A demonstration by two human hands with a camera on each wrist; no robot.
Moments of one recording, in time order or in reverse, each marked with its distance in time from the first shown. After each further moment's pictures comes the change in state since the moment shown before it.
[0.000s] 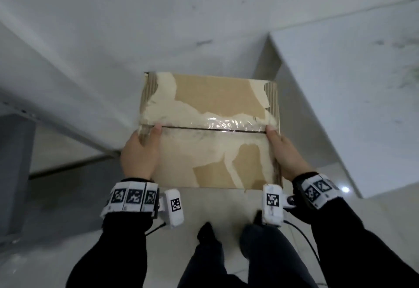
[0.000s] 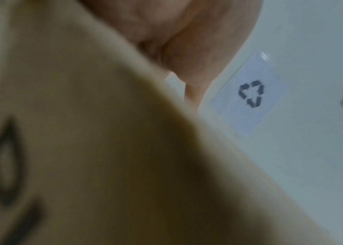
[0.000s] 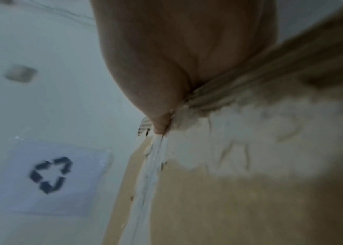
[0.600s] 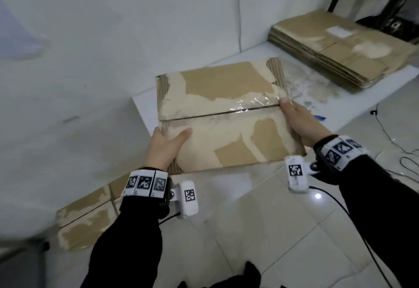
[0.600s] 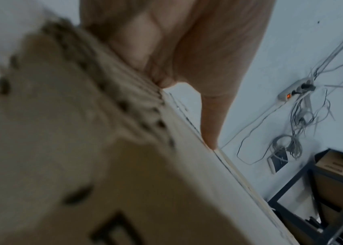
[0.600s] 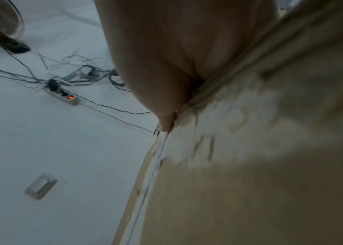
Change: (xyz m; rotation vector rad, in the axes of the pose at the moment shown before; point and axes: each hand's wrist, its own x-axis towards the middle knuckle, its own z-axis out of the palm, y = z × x) left_hand -0.208 0.327 0.285 -0.293 -0.360 0.221; right_hand -0.052 -0.093 -0.490 -0.100 0.294 -0.277
